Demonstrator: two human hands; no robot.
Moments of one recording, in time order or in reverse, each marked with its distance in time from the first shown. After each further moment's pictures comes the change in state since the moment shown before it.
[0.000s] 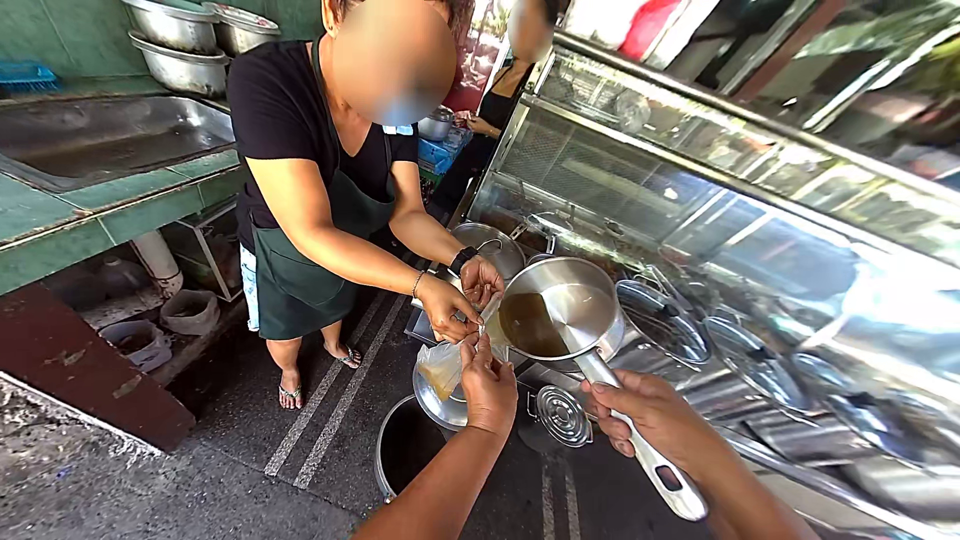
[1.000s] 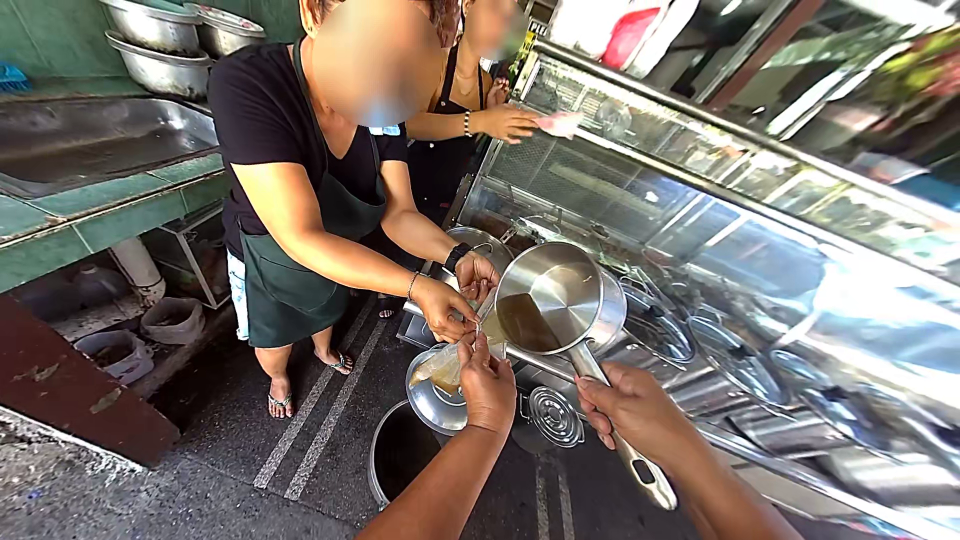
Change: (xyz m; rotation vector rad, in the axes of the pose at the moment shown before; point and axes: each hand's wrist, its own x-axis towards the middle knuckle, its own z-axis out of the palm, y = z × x) left_hand 0.007 0.009 0.006 0.006 0.012 -0.010; right_hand 0.003 -0.008 0.013 -0.243 0.103 -0.090
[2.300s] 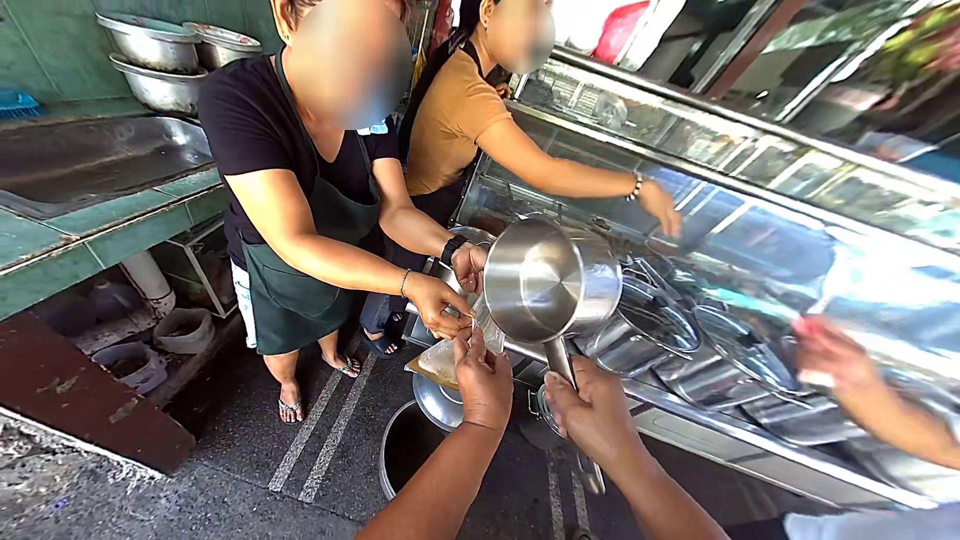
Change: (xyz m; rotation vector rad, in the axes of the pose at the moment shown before) left_hand -0.002 0.005 -0.012 0.002 0.044 0.078; right_hand 0.002 0.027 0.048 -0.136 0.180 -0.313
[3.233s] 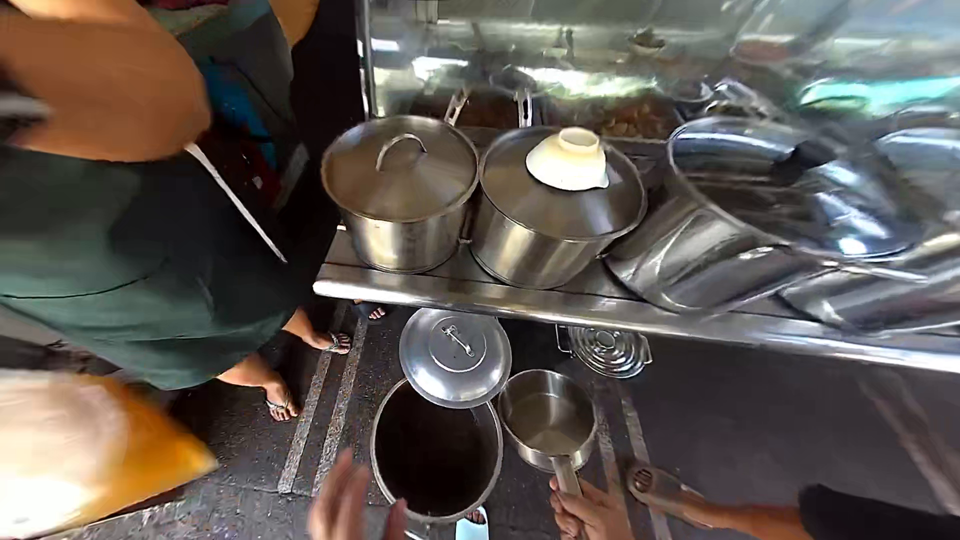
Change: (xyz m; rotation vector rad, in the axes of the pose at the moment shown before) left_hand -0.041 -0.190 -0.018 0.623 -0.194 0.358; right_hand -0.021 0.407 0.097 0.962 -0.098 0.987
